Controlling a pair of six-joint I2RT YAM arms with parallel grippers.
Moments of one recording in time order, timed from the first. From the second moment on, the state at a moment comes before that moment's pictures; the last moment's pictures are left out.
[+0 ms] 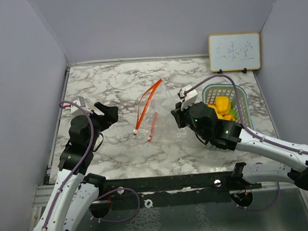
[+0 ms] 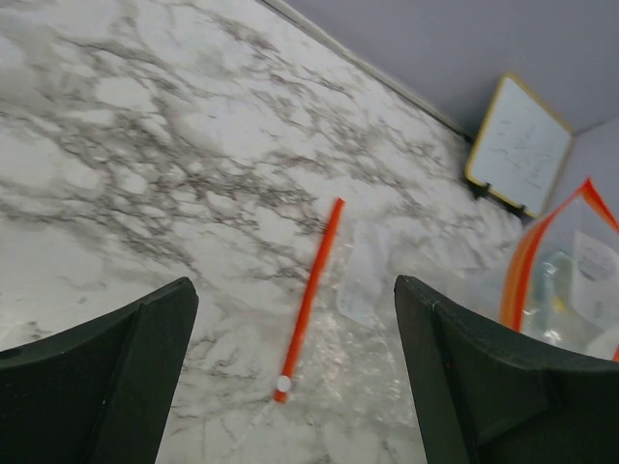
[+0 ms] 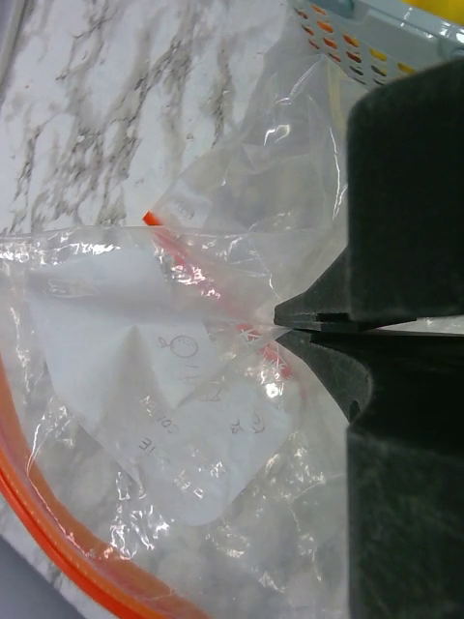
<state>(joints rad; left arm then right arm) -0.30 0.59 0.69 -0.38 -0.22 -0.69 1.04 1.13 0.98 -0.21 0.50 0.25</state>
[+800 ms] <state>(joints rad) -0.30 0.56 0.53 0.09 0.39 -1.01 1.04 0.96 0.83 0.02 0.21 0.14</state>
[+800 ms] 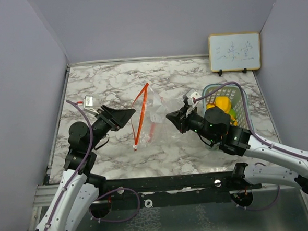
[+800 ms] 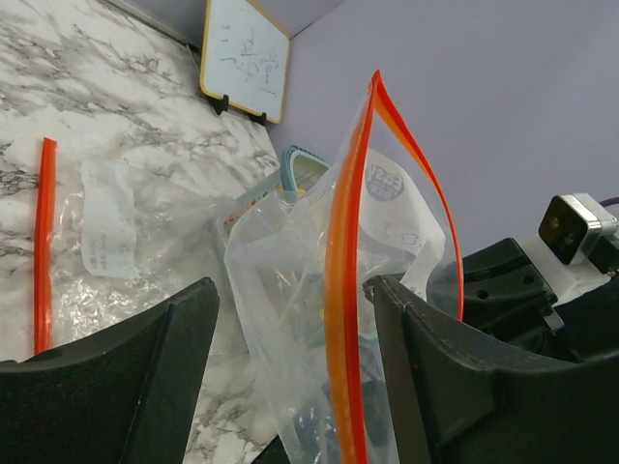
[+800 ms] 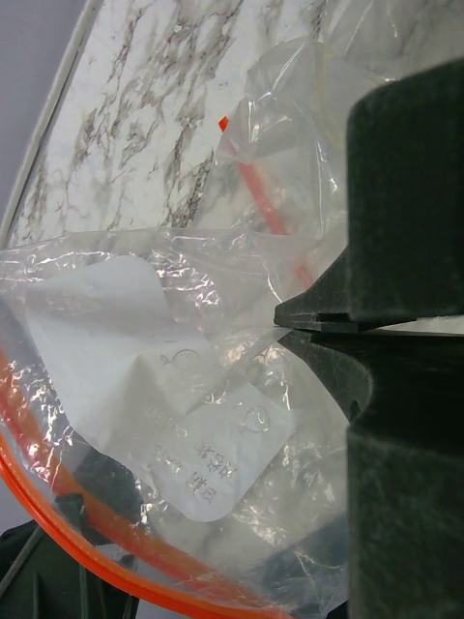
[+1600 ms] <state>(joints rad) -0.30 0.68 0.54 -0.01 0.44 -0.92 1.04 1.07 0.94 -0.01 0.32 0.20</state>
